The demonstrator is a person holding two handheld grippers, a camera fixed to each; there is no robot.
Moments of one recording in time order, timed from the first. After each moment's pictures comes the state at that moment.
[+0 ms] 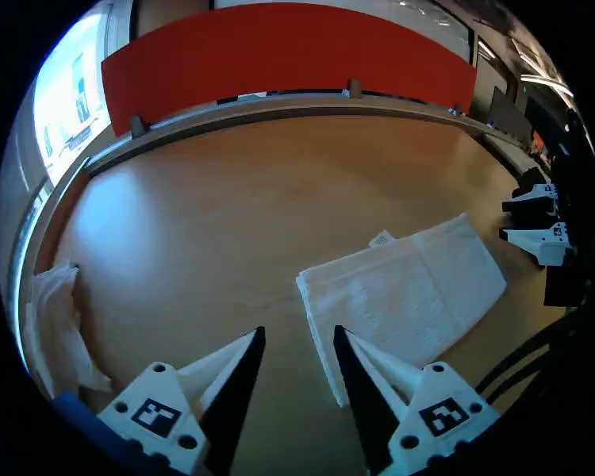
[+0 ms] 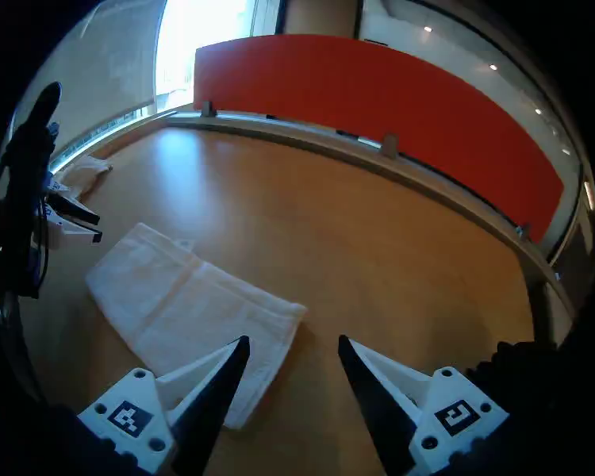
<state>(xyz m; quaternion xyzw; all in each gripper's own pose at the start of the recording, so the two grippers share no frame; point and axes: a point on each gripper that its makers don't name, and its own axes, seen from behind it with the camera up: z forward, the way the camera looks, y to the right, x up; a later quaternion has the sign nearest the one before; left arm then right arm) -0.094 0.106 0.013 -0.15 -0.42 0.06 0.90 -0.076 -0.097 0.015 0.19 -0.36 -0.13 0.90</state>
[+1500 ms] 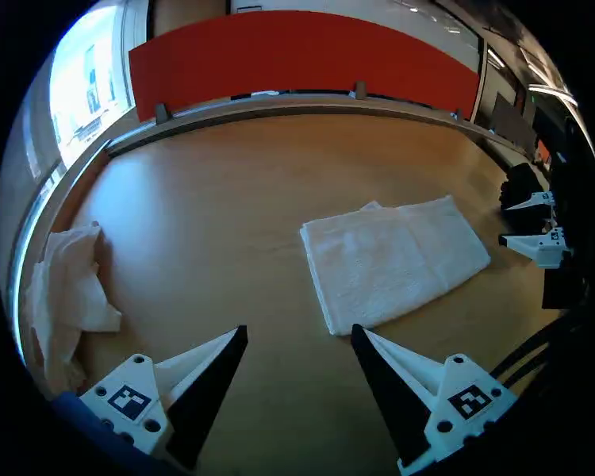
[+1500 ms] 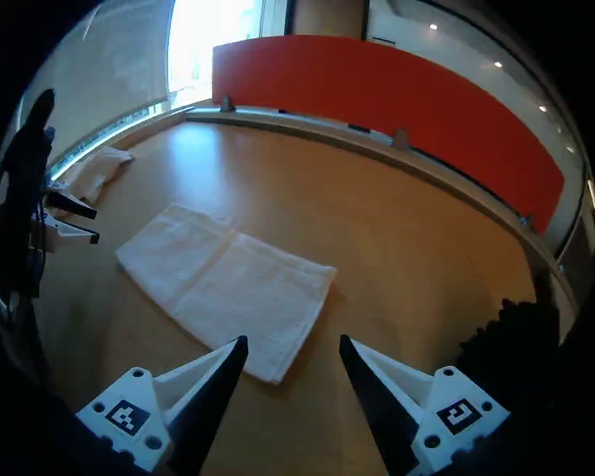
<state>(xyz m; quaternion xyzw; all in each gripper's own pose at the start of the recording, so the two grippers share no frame) -0.082 0.081 -0.065 -0.12 -0.42 0.04 0.90 -0.077 -0.105 -0.048 0.22 -0.37 -0.12 0.89</state>
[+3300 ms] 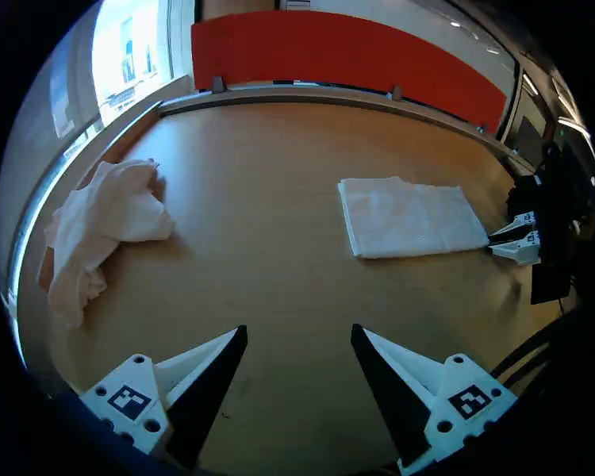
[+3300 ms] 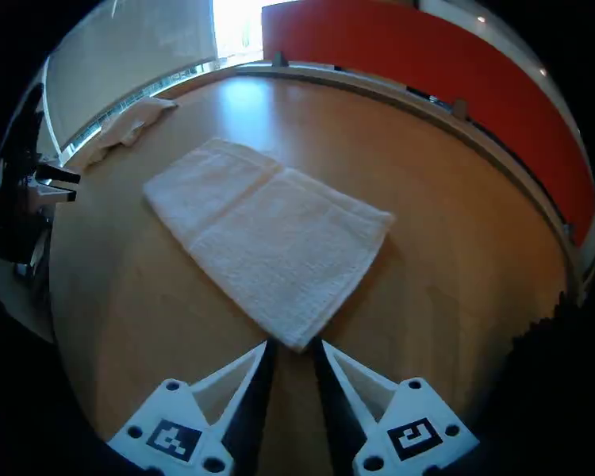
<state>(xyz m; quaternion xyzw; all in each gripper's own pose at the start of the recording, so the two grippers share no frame) -0.073 0.032 -0.168 -0.04 -0.44 -0.01 0.90 -0.136 -0.105 -0.077 0.32 -0.44 -0.15 0.83</state>
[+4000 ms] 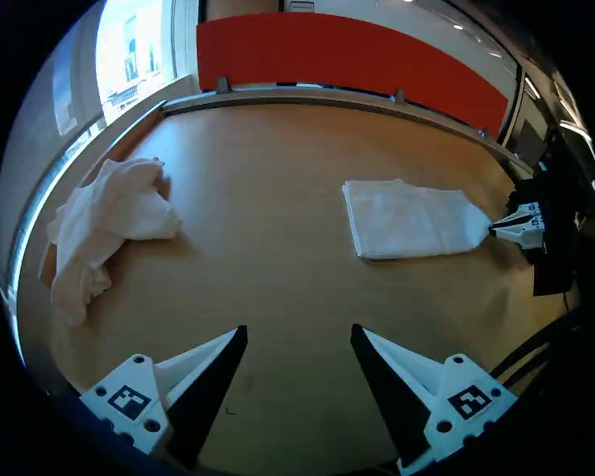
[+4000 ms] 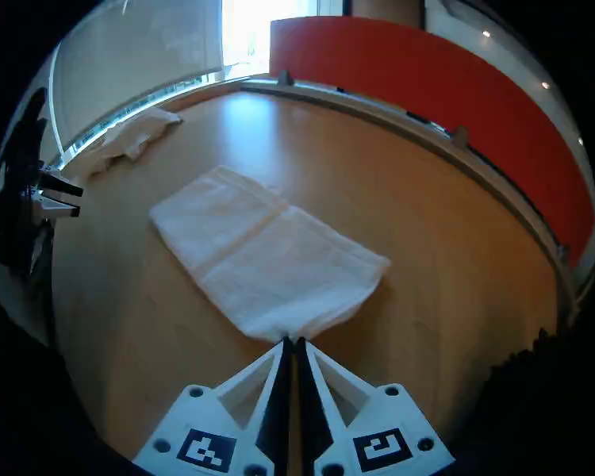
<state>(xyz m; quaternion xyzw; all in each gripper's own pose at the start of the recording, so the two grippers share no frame) -0.069 0.026 -0.171 -0.04 -0.43 -0.01 0.90 -0.097 -0.125 -0.058 0.33 -0.40 -0.17 0.84</state>
